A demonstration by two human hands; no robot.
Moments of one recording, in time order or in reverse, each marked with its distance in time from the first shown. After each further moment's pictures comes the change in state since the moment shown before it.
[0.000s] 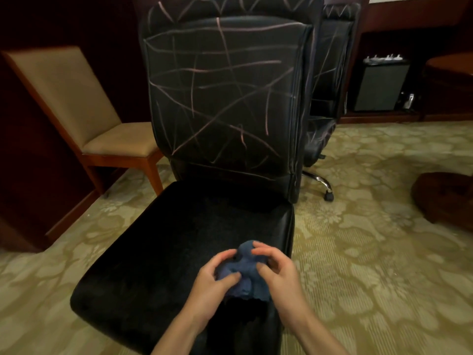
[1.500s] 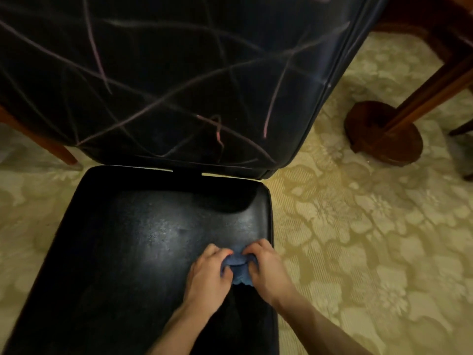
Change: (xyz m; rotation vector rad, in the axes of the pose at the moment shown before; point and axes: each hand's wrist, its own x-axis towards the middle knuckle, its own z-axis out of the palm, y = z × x) left_hand 0.141 0.020 0.002 0.676 -0.401 0.063; right_hand 0.107 -0.006 0.010 -0.927 -0.091 0.374
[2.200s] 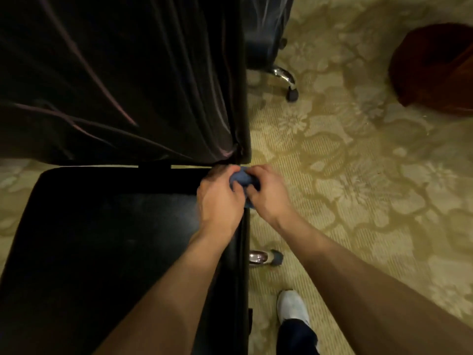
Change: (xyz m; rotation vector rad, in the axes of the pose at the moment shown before) left_hand 0.167 0.116 0.060 0.132 0.429 0.045; right_hand 0.159 0.090 -0.076 0.207 0.152 -0.056
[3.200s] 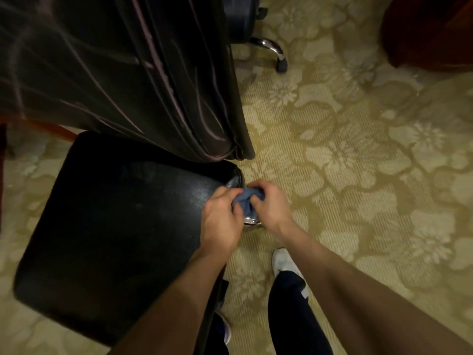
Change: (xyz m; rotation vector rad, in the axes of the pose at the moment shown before) left_hand -0.118 0.037 -0.019 0.061 -0.257 -0.033; right_hand -0.115 0.022 -0.029 0.154 -0.064 0.277
